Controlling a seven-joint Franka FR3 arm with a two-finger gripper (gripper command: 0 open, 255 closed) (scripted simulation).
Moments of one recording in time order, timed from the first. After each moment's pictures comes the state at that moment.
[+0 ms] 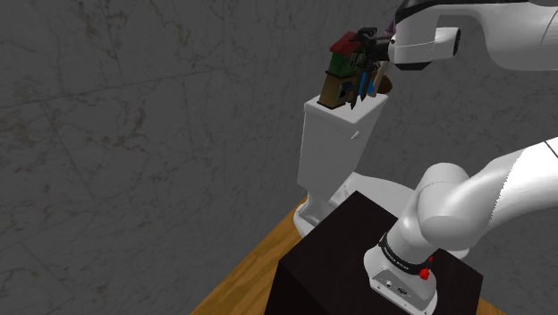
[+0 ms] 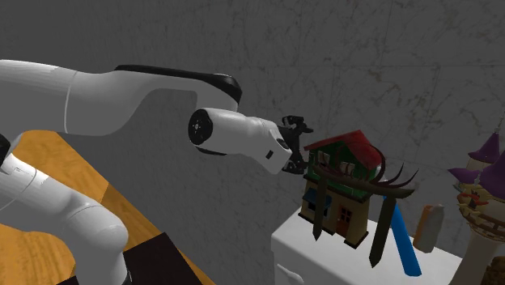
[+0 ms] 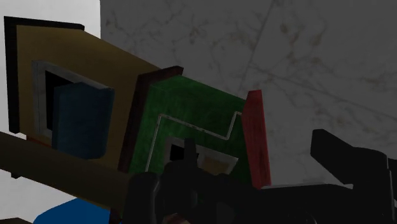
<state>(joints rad) 0.24 -0.56 -0.67 -2.36 1.06 3.04 -0.26</state>
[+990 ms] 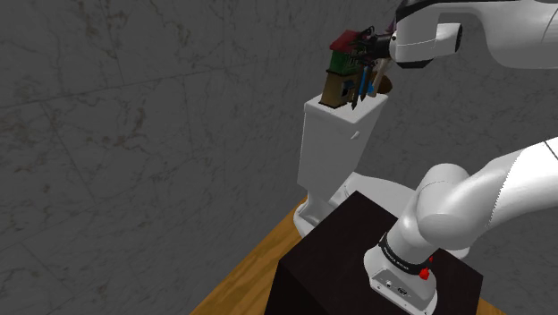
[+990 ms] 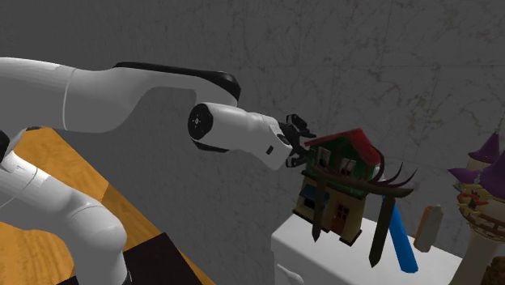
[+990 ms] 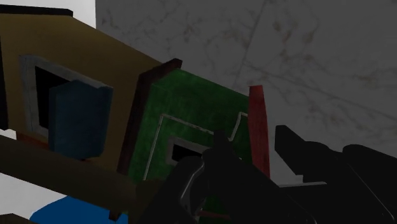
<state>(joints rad) 0.19 -0.55 -0.64 -2.35 1.03 3.01 -0.21</state>
